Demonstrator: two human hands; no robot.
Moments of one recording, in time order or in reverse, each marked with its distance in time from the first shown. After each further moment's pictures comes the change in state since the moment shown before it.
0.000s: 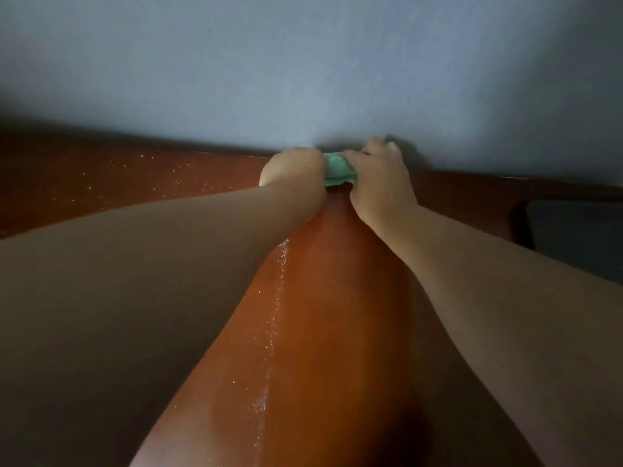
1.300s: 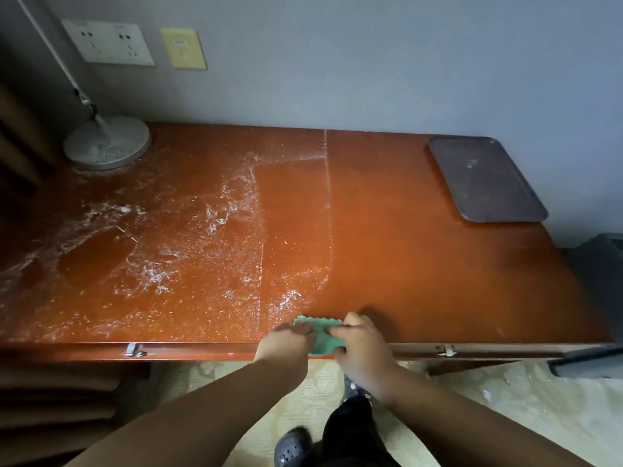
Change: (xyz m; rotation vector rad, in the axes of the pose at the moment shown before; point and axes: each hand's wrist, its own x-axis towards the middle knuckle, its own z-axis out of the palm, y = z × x) left_hand -0.535 -0.119 0.112 0.033 -0.307 0.326; right_hand -0.511 -0.240 -0.045 0.209 -0.392 0.134
